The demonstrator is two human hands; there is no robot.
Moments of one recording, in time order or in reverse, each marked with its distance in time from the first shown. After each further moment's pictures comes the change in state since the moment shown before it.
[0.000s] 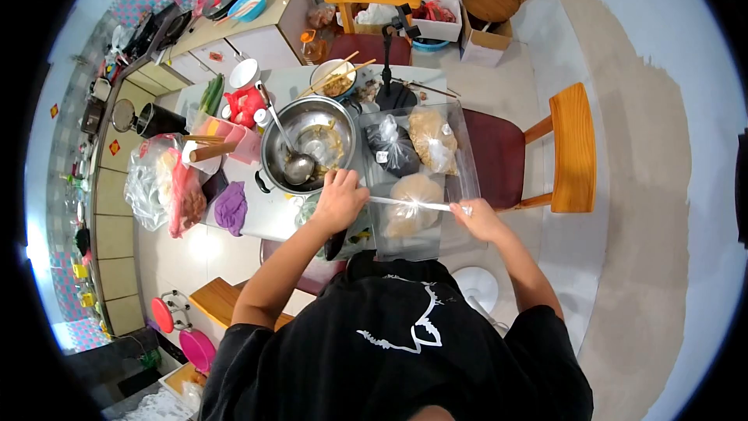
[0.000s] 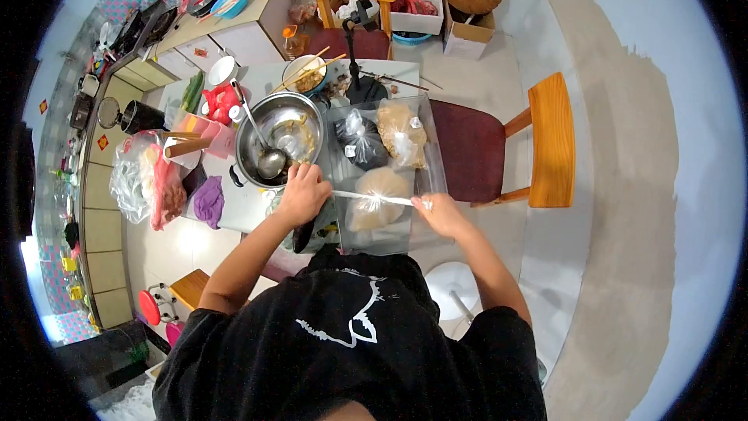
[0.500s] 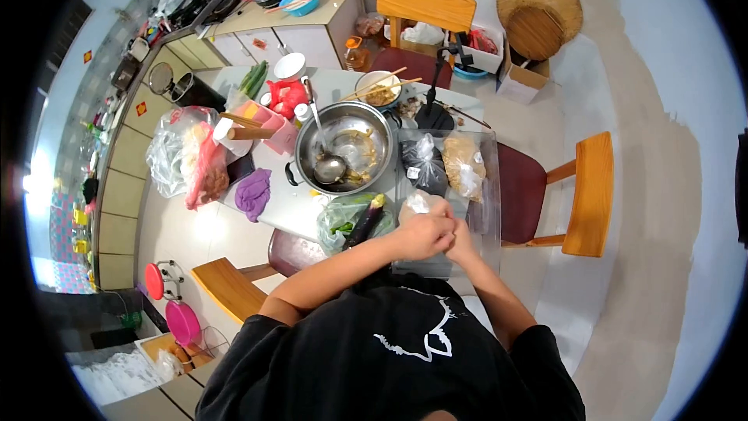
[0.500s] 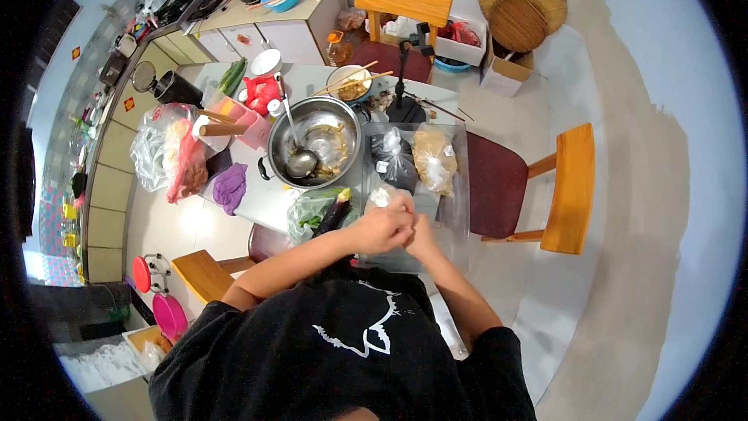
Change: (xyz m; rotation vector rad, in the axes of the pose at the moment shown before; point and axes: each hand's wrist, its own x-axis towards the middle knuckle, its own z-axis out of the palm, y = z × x) left_hand 0.036 0.080 -0.007 -0.735 -0.011 0.023; right_hand 0.037 -0.030 0.078 0.172 0.190 -0.344
